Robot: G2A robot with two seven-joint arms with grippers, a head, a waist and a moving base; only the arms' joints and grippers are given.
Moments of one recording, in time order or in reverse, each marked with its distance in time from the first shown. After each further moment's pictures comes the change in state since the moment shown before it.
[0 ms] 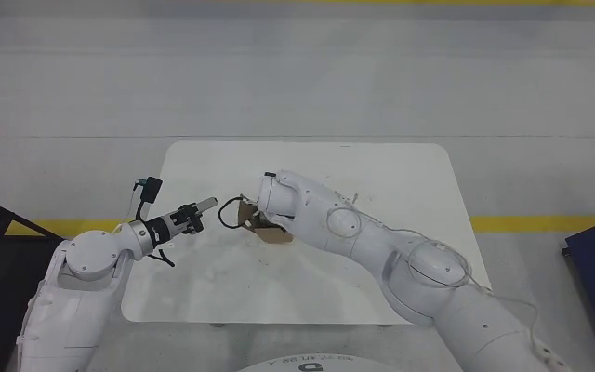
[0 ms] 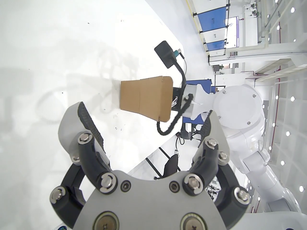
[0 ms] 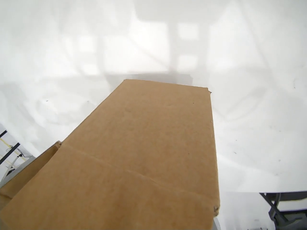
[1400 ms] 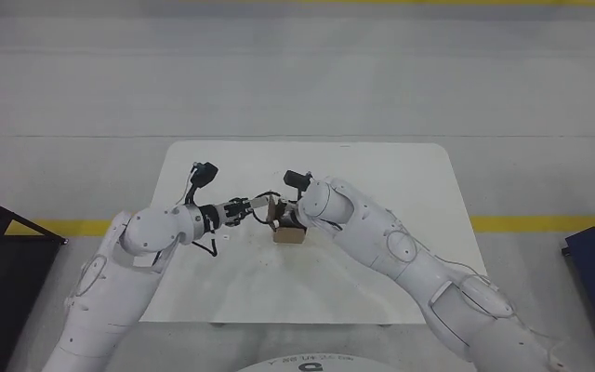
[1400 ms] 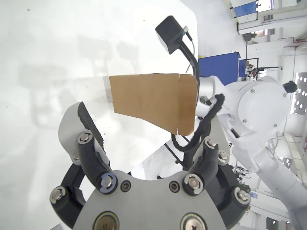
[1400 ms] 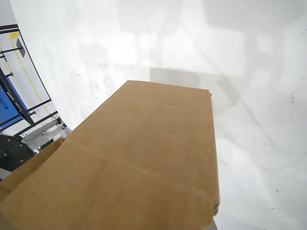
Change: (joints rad) left arm -0.216 -0.028 0.320 -0.067 0.155 0.219 0.036; right arm -0.270 0.263 0.335 -0.389 -0.165 -0.178 0.097
